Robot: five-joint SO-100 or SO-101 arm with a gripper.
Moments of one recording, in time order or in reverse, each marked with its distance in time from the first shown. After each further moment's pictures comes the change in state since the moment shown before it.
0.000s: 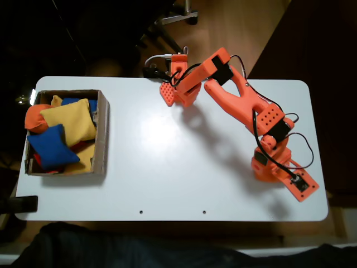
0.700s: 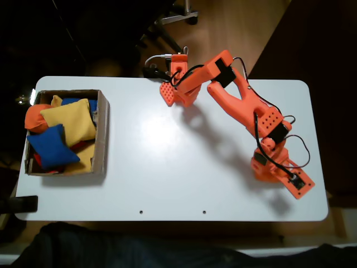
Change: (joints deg) arm -1.6 -3.1 2.6 -4.3 0.0
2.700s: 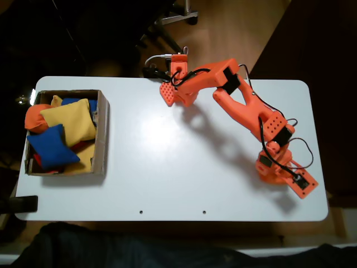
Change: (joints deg) arm -2.2 -9.5 -7.5 -1.4 0.6
